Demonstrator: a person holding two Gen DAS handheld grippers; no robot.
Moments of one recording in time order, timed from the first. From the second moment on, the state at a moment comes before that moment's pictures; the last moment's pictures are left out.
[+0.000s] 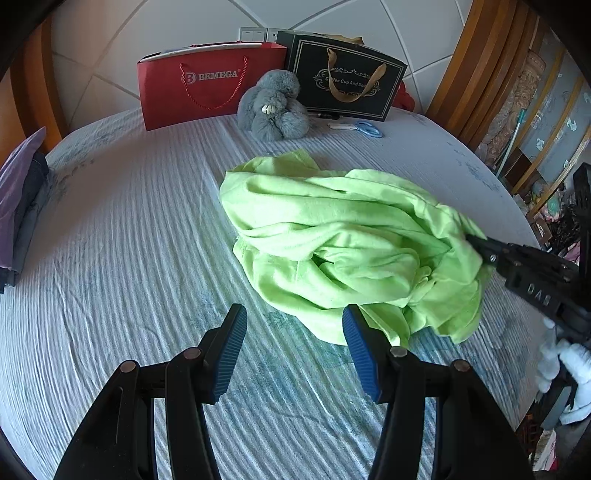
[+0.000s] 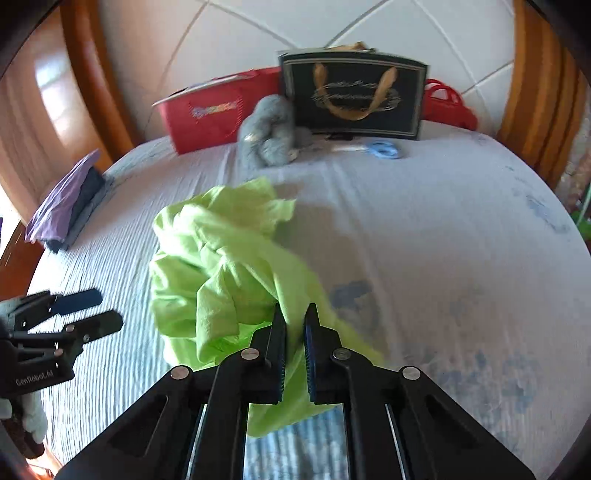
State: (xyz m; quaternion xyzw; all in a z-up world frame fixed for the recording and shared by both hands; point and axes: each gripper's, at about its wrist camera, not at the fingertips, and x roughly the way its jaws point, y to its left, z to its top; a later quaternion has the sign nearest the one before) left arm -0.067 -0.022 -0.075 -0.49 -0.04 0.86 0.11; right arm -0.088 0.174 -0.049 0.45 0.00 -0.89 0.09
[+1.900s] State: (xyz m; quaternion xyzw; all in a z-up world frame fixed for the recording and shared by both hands) left arm -0.096 -0.053 -0.021 -0.43 -0.04 0.90 0.00; right arm -0.098 0.298 -0.049 0.45 0.02 -0.89 -0.04
